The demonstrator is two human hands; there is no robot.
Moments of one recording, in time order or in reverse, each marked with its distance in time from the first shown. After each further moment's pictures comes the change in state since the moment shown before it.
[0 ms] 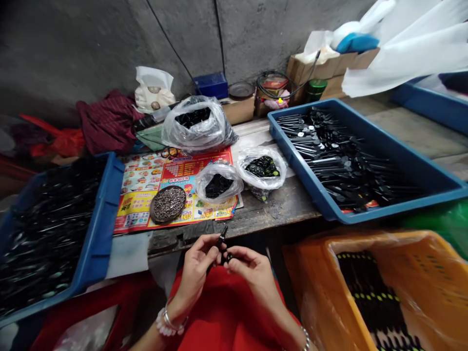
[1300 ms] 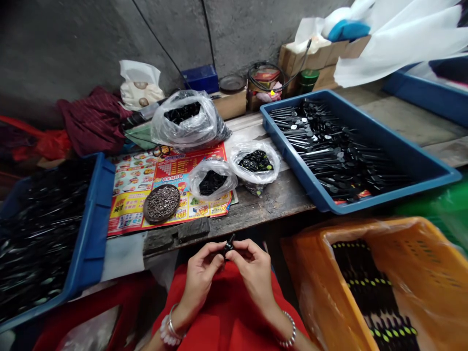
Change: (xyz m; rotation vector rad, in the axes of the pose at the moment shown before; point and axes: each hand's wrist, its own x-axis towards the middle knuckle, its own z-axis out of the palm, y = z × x) left_hand -0.011 -0.022 0.005 0.149 -0.084 0.074; right_hand 0.000 0.006 0.001 -0.217 0.238 -0.286
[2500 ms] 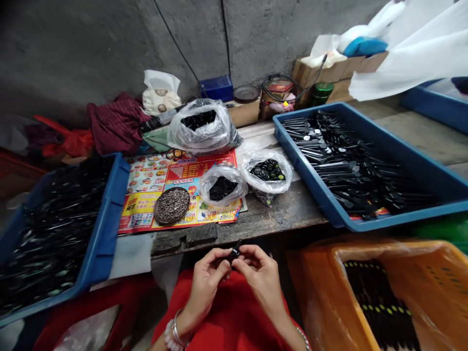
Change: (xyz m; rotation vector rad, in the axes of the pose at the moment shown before) left_hand 0.000 0.001 0.001 -0.147 0.068 -0.101; right_hand 0.010 0.006 -0.004 -0.055 -0.087 0.071
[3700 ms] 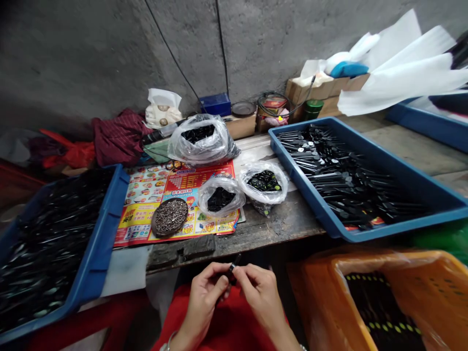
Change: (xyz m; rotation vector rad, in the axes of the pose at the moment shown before) left_hand -0.001 -0.002 0.001 -0.048 -0.022 -0.020; right_hand -0.001 -0.009 -0.006 -0.366 -0.176 -0.297
